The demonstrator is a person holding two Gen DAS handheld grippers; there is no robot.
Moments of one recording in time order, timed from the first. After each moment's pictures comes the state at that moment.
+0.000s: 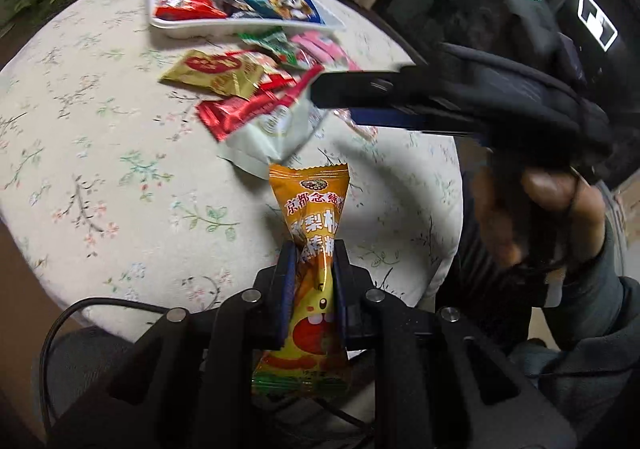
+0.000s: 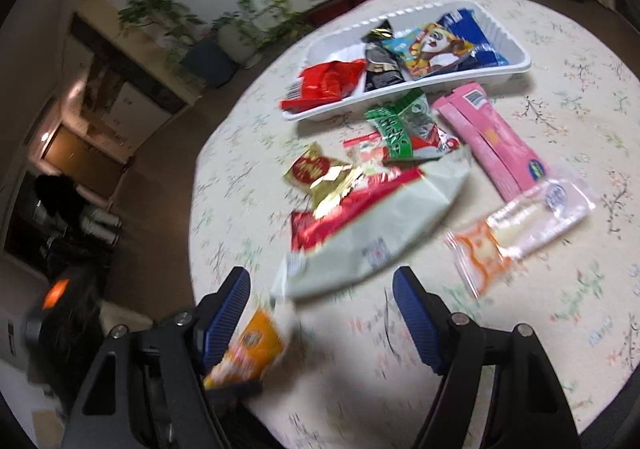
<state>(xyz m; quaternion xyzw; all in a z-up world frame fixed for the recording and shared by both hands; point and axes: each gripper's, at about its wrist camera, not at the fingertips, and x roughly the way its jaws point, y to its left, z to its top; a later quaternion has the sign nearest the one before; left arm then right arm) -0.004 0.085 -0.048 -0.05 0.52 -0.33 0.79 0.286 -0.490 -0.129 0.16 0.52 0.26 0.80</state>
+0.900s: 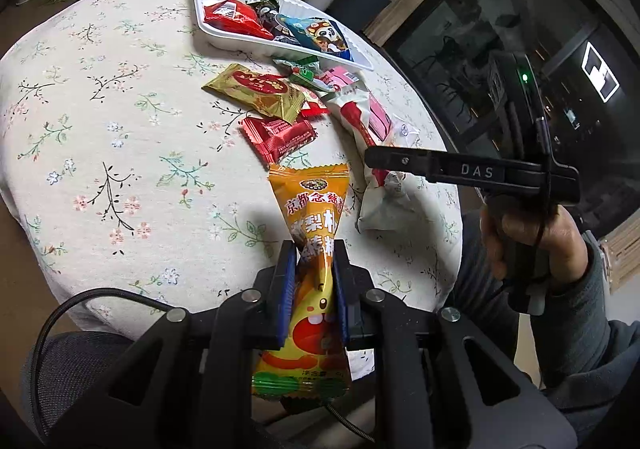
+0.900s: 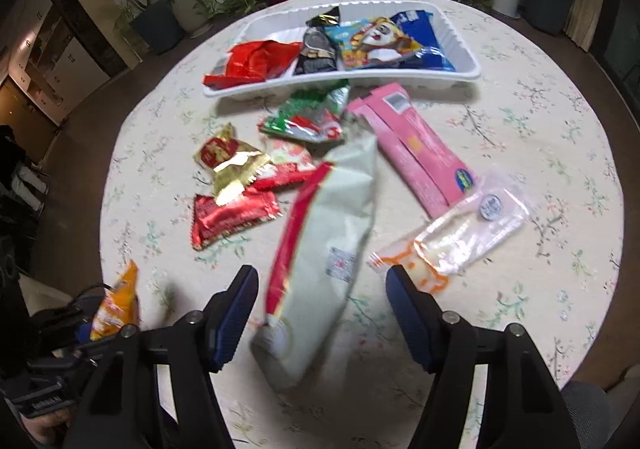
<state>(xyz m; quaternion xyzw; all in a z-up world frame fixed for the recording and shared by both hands) -0.004 0.124 -0.050 -0.12 0.50 -0.31 0.80 0.289 -0.502 -0.136 0.03 0.54 0.18 0.82</state>
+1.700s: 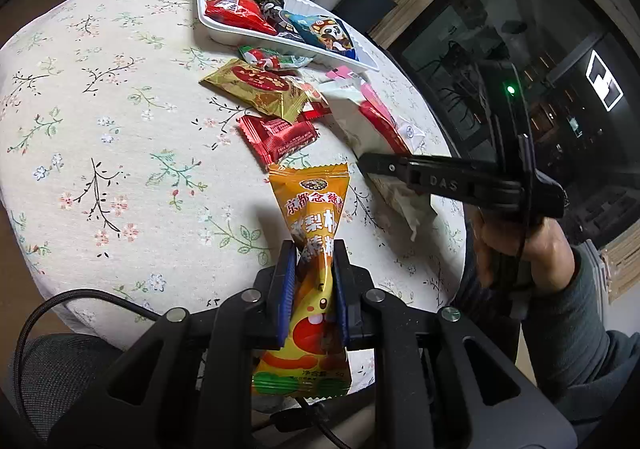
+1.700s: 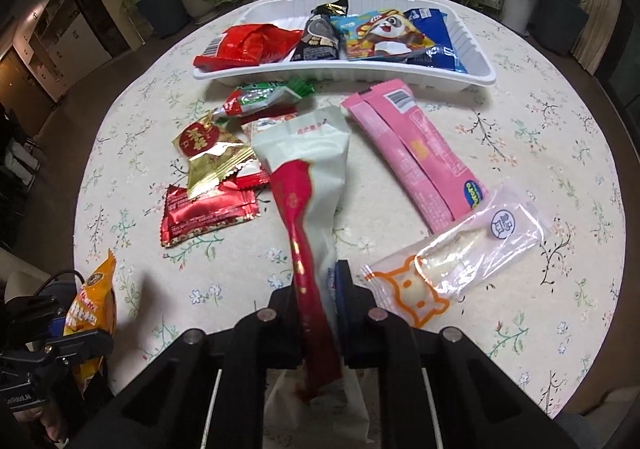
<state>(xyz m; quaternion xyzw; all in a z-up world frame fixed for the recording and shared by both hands) 0.001 0.118 -0.060 -0.14 0.50 -0.30 0.80 0.298 -0.497 -0.156 -0.02 0.54 0.18 0.82</state>
